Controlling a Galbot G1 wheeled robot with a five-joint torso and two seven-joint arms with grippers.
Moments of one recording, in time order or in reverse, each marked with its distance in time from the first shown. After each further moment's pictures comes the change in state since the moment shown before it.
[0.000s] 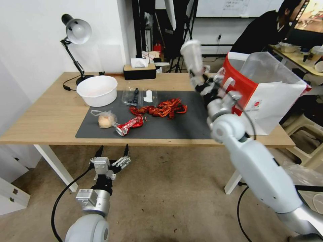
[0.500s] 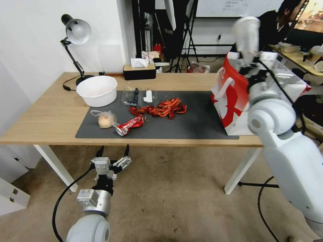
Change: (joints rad) left arm 0.004 -0.004 0.006 -0.001 0.008 -0.004 0.000; right arm -0.075 -0.101 0.229 0.117 -0.122 -0.345 0.264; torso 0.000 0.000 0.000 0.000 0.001
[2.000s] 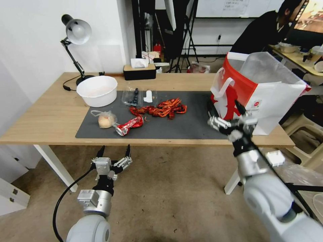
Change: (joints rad) left arm 0.001 0.012 0.005 -0.001 0.001 -0.002 0.001; right arm -0.731 0.089 0.009 0.197 -0.303 0.668 -0.418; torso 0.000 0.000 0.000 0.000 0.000
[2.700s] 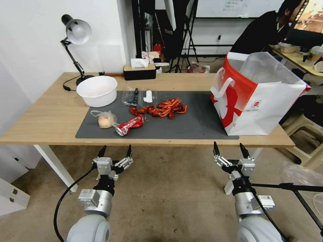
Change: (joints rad) left arm -0.003 0.016 0.009 0.005 -0.002 -0.001 0.000; right arm -0.191 0.114 -0.024 -0.144 -0.051 0.158 0.042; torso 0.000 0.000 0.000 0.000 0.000
